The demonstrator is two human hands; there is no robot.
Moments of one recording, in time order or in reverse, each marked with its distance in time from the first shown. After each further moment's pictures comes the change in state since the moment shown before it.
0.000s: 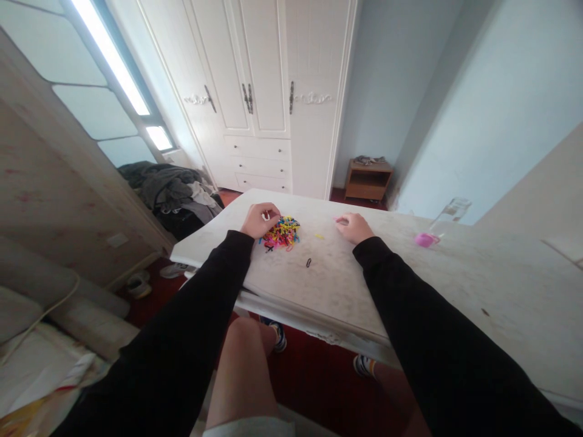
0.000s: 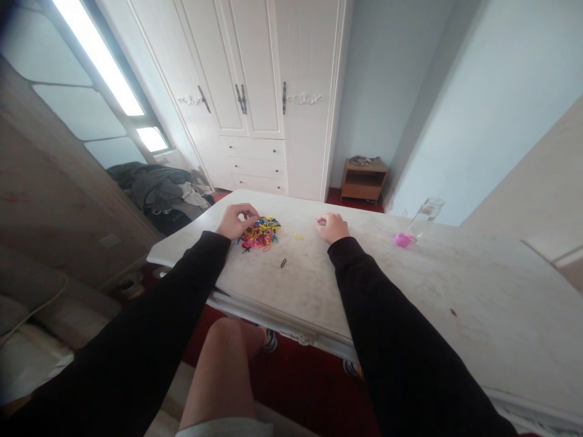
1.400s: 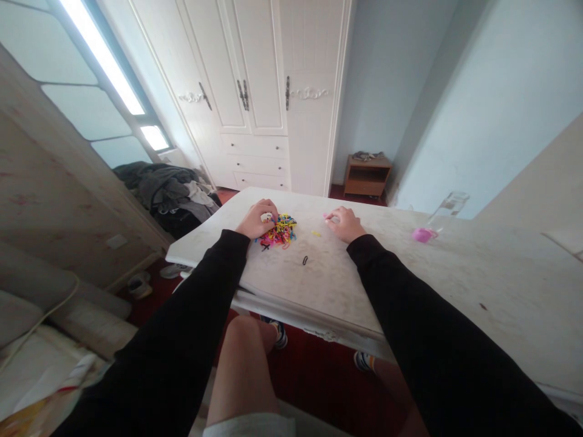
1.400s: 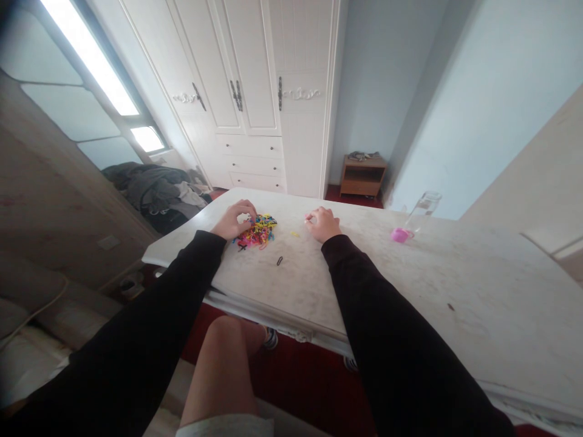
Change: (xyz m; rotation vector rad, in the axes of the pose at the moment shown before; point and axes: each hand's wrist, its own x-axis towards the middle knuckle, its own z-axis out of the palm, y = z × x) left_hand 0.000 -0.002 -0.004 0.052 -0.192 0.118; right_hand -0.007 -0.023 0.000 0.063 -0.048 0.033
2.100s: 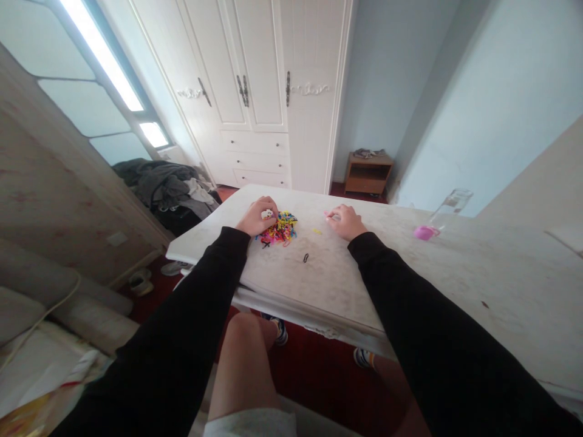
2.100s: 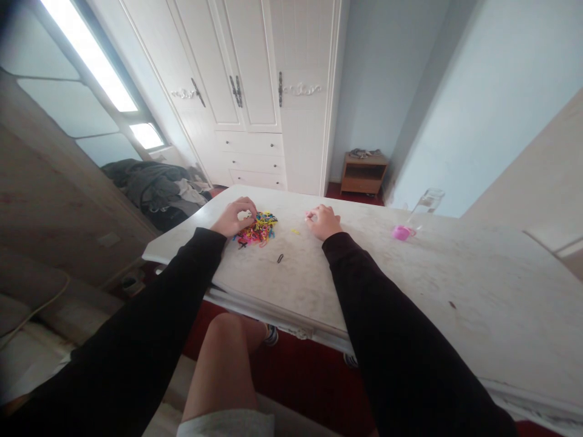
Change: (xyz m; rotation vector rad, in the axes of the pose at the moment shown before) left_hand 0.000 -0.002 0.001 0.014 -0.006 -0.028; right_hand 0.000 -0.001 -0.001 -0.006 -0.002 0.004
